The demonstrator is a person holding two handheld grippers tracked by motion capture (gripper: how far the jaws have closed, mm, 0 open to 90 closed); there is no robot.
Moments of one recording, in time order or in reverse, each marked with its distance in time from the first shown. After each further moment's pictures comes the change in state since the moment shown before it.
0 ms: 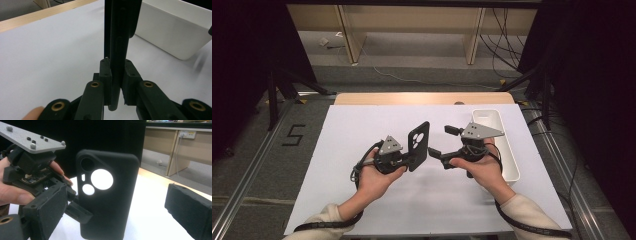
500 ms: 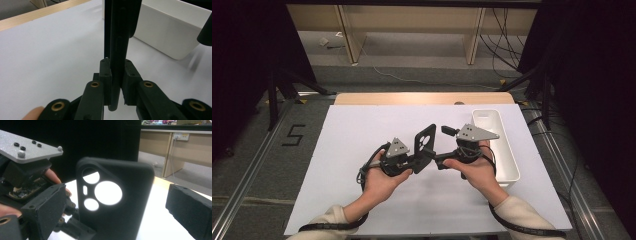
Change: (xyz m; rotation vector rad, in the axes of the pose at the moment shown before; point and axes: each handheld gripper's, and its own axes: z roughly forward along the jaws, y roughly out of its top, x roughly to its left) left arm -0.014 0.001 0.007 0.005 -0.017 0.018; right arm 0.010 -0.002 0.010 -0.024 -0.033 0.014
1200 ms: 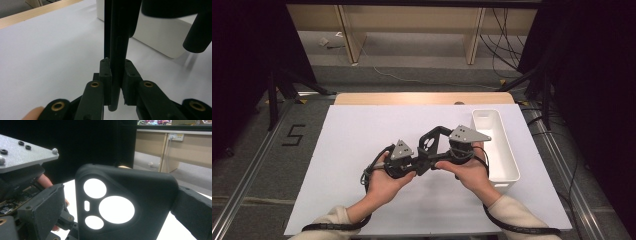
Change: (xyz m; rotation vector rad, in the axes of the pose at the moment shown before) left arm -0.007 -0.001 0.006 0.003 -0.018 0.013; right arm 0.008 -0.005 0.015 -0.003 -0.043 -0.006
